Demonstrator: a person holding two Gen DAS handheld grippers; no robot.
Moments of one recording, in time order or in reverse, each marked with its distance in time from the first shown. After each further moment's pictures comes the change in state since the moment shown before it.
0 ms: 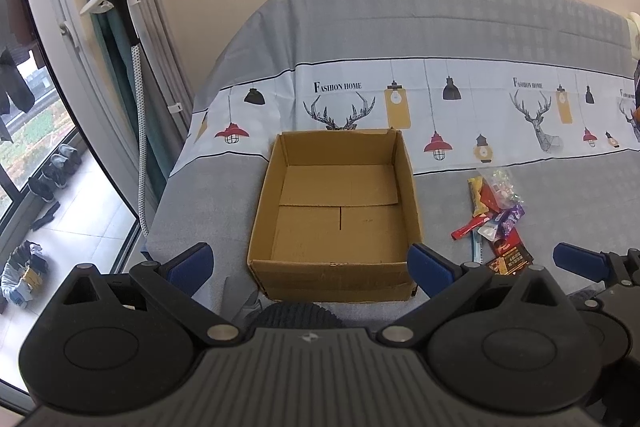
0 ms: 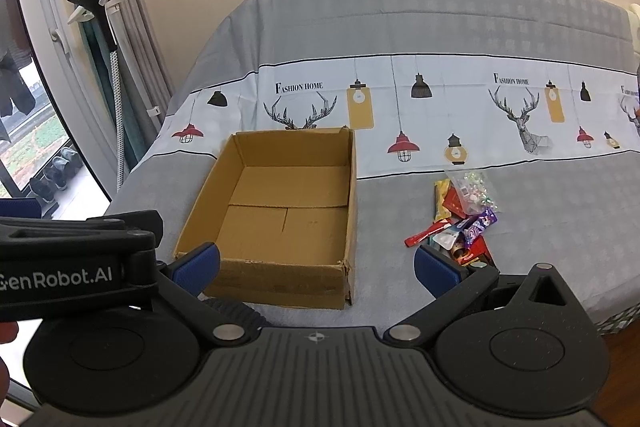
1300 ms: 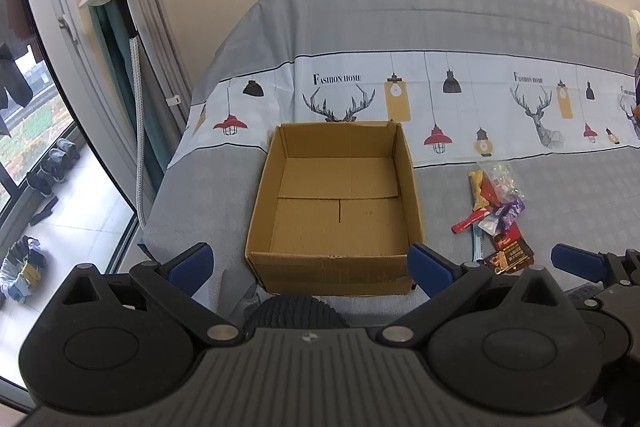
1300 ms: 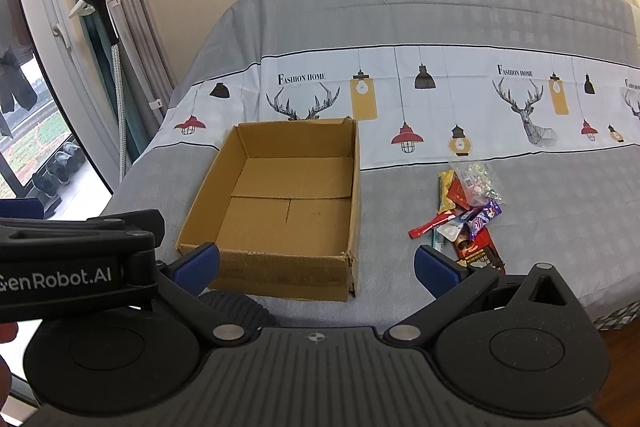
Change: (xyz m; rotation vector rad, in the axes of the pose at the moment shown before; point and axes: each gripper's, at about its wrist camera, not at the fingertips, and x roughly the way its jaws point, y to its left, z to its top) left arm 0.008 -0.001 -0.006 -0.002 0.021 -0.003; right arm 0.008 0.000 -0.004 0.000 0.027 0.010
